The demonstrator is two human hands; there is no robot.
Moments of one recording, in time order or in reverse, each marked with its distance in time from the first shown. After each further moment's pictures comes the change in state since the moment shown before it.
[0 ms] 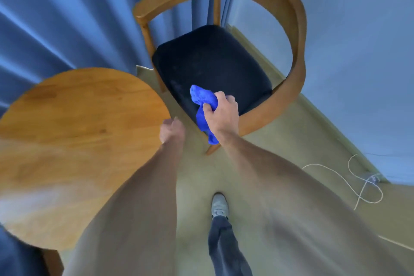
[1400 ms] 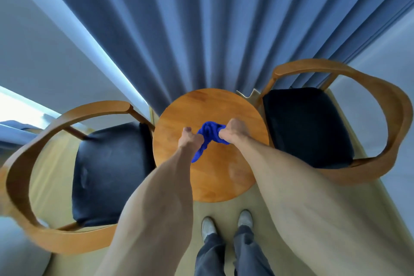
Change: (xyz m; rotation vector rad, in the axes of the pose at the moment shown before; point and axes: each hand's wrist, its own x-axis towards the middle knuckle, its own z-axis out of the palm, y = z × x) left_hand -0.097 0.006 -0.383 0.064 0.136 -0.070; right_hand -0.179 -0.355 0.039 -0.444 -0.645 -0.059
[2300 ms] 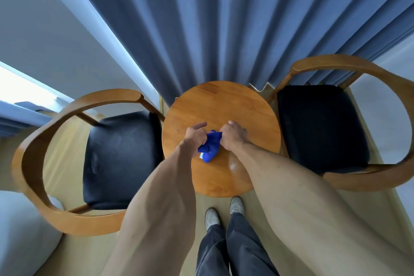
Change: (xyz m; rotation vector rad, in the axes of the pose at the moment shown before) left_hand 0.020 -0.013 -0.012 -0.375 -0.131 -0.066; right_hand 0.029 -0.006 0.059 -0.367 -0.037 -0.312
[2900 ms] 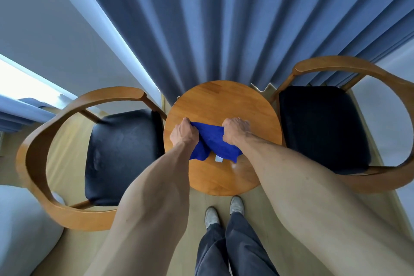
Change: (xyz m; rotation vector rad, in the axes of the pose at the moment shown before) left_hand 0.001 -0.003 -0.027 0.815 0.406 0.286; right_hand -0.007 -0.005 -0.026 -0.151 0.010 -0.060
